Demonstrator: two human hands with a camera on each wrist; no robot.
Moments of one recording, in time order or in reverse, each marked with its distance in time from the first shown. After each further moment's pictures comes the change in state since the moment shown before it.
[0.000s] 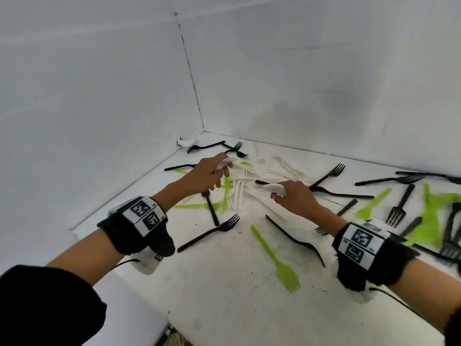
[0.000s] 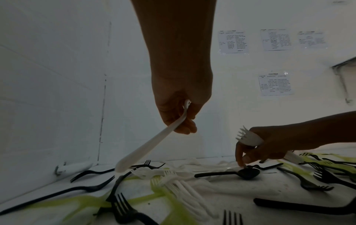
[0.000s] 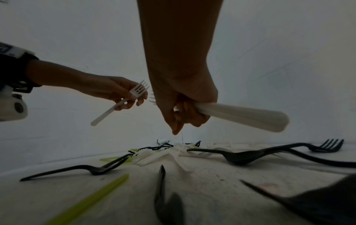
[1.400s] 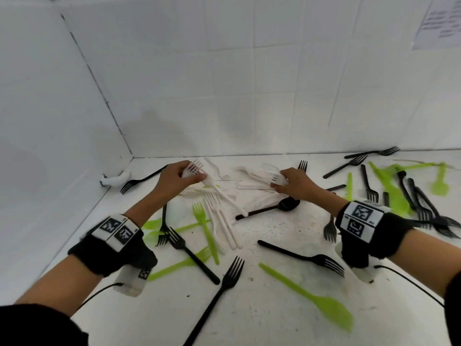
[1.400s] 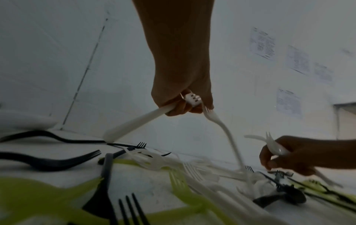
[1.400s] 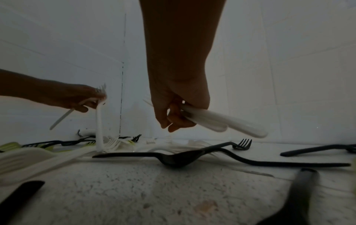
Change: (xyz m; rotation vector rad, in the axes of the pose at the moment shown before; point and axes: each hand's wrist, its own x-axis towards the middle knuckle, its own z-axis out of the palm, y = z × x) left_hand 0.146 -0.109 -0.004 -0.235 0.037 0.089; right_hand 0.060 0.026 -0.016 -0.013 0.120 0.414
